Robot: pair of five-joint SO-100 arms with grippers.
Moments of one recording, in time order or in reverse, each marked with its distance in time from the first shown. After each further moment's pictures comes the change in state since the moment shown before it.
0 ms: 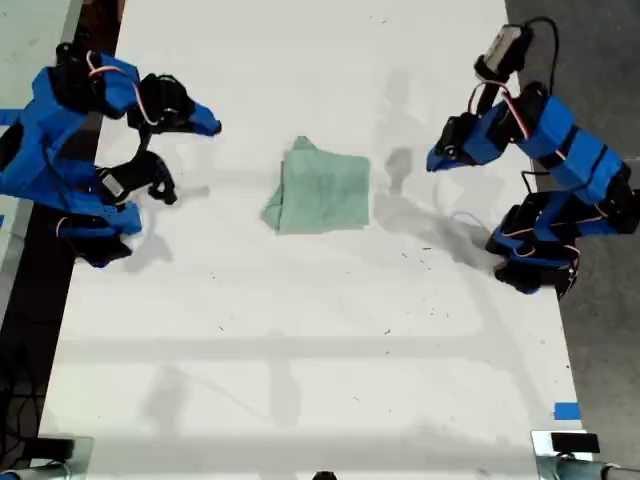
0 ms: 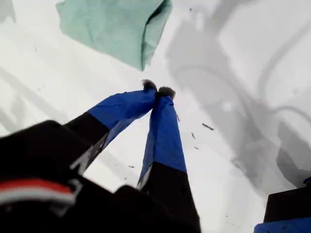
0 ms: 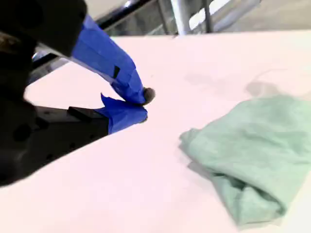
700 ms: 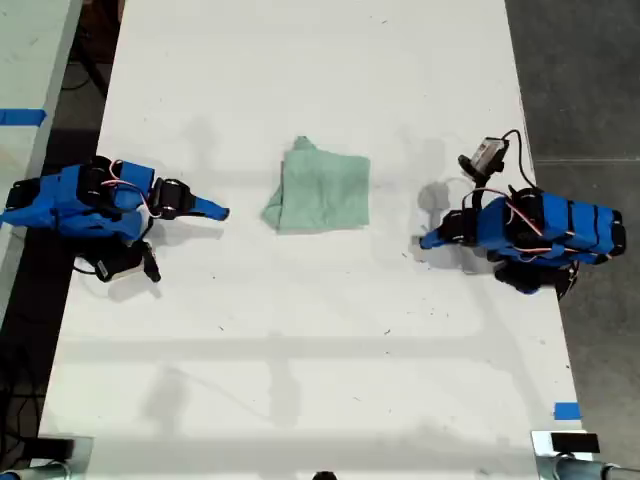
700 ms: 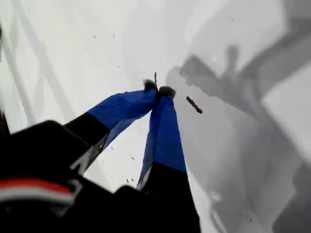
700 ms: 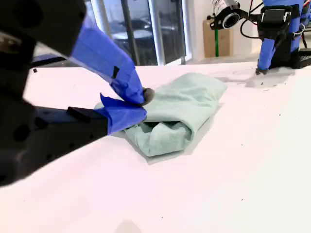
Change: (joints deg) arm 0 13.6 57.7 76.8 -29.5 -1.5; arm 1 -18.5 57.7 69.5 -18.3 9.6
